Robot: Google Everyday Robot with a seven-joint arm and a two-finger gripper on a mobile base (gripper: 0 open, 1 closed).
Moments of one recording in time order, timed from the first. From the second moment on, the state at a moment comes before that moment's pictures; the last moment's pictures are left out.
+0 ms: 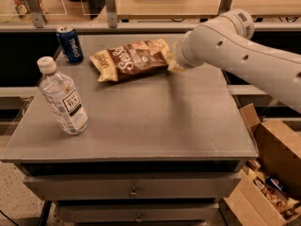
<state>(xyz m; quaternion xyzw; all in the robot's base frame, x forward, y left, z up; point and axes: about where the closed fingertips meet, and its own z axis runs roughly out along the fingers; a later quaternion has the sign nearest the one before) 0.721 -0.095 0.854 -0.59 0.68 -0.17 0.39</state>
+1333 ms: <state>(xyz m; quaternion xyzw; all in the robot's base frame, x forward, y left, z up) 0.707 -0.099 0.879 -0.59 0.68 -0.18 0.39</state>
